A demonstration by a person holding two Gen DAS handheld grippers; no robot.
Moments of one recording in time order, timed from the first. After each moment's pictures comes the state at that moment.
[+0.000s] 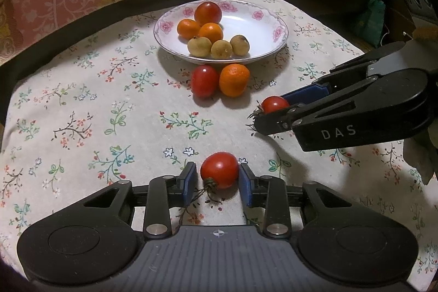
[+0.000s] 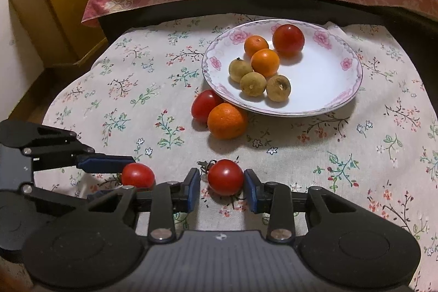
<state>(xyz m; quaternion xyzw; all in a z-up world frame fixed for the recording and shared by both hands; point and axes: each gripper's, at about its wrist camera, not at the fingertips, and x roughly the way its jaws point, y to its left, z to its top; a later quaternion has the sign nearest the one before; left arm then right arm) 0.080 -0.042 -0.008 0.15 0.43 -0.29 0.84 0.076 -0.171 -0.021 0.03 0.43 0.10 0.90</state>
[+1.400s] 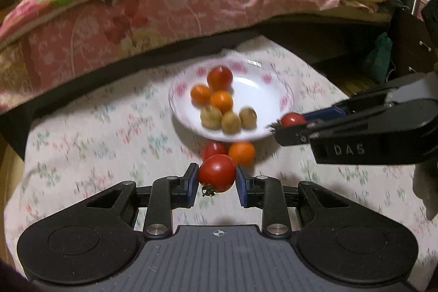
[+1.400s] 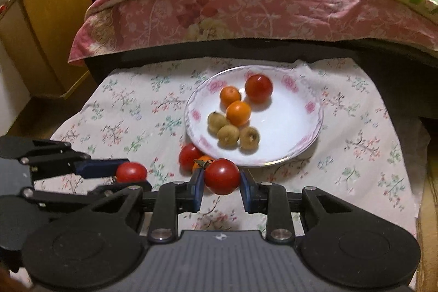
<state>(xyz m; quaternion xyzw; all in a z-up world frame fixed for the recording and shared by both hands) 0.102 -0.057 0.047 0.11 0.37 -0.27 0.88 0.081 -0.183 0.038 0.03 0.40 0.04 0.92</state>
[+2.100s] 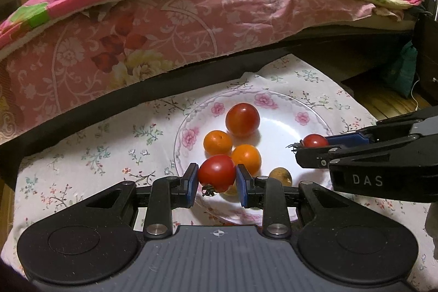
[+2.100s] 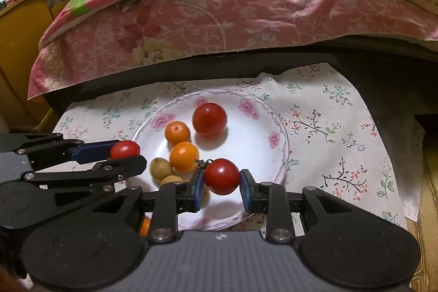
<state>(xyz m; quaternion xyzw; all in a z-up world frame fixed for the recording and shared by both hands) 0.179 -0.098 0.031 0.12 0.36 -0.24 0.89 0.143 -0.234 0.019 0.08 0.39 0.00 0.92</state>
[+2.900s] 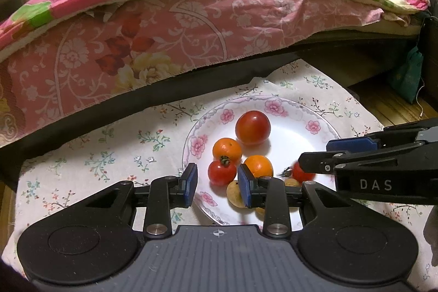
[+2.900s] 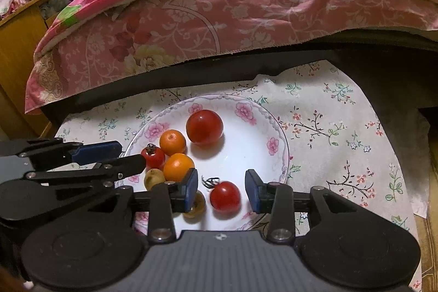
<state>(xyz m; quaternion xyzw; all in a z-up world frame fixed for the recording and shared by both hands) 0.190 -0.095 0.033 0.12 0.36 -0.23 0.90 0.151 -0.241 0.015 0.10 0.38 -0.01 0.92</state>
